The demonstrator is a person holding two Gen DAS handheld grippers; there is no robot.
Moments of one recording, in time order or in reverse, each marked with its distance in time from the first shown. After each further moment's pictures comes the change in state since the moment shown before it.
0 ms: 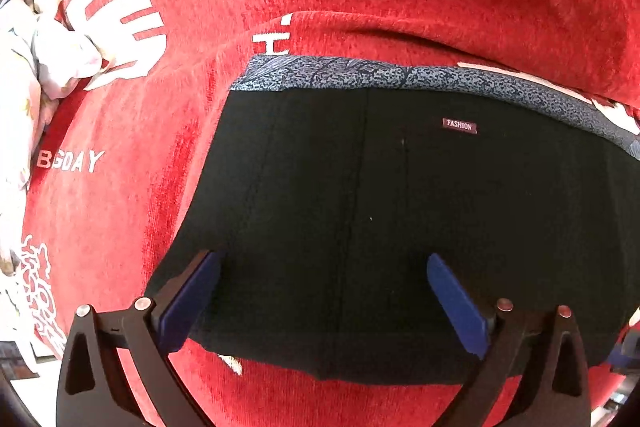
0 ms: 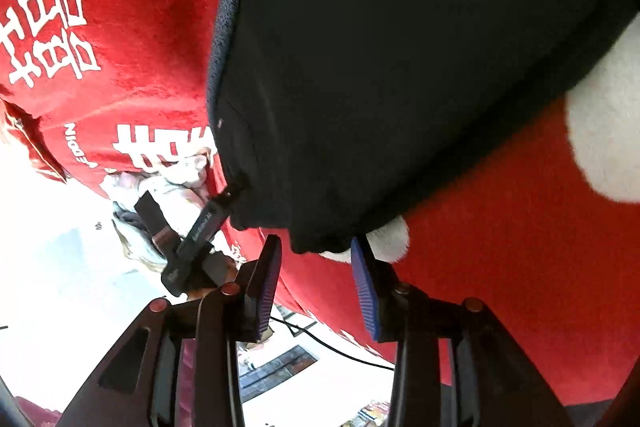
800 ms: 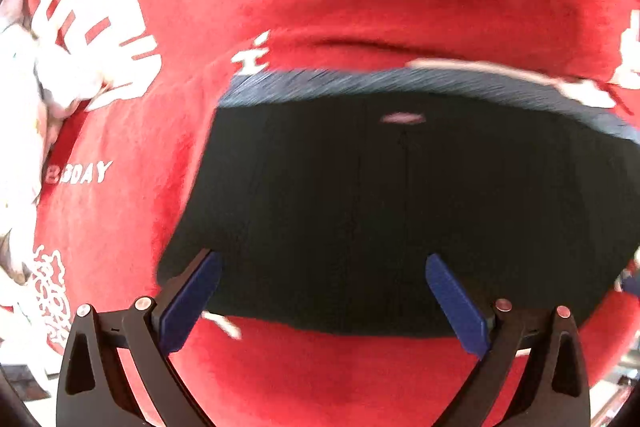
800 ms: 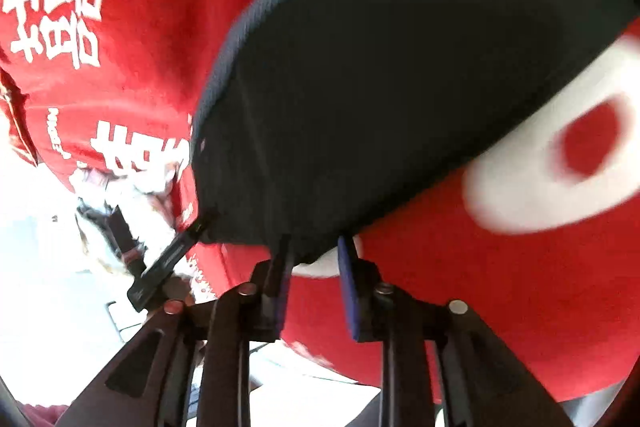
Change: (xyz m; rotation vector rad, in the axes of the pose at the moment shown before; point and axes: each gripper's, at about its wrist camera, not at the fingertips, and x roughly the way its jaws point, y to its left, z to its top) left arm -0.046 -0.026 -0.014 0.083 -0.036 -0.038; right arm -0.069 0.017 -0.001 -0.108 -0.166 -0.230
